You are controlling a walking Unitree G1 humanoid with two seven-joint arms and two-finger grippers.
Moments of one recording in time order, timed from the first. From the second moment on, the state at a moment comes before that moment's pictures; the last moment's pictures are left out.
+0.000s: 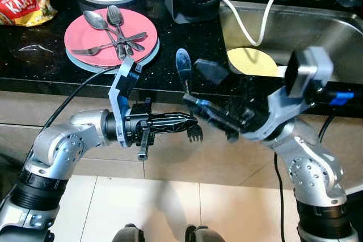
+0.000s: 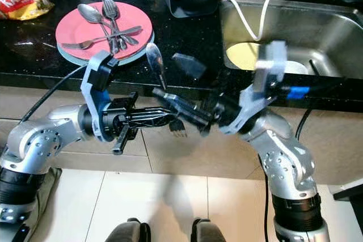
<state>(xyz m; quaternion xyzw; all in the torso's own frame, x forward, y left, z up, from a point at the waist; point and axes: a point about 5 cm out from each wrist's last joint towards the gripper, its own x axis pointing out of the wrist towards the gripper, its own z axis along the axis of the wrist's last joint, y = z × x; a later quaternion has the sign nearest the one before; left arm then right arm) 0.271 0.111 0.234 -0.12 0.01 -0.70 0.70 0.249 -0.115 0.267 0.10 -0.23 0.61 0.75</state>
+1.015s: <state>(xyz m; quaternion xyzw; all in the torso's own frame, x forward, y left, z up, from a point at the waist) 0.270 0.108 0.228 -0.09 0.02 -0.71 0.69 0.249 -0.107 0.256 0.09 -0.20 0.62 0.75</state>
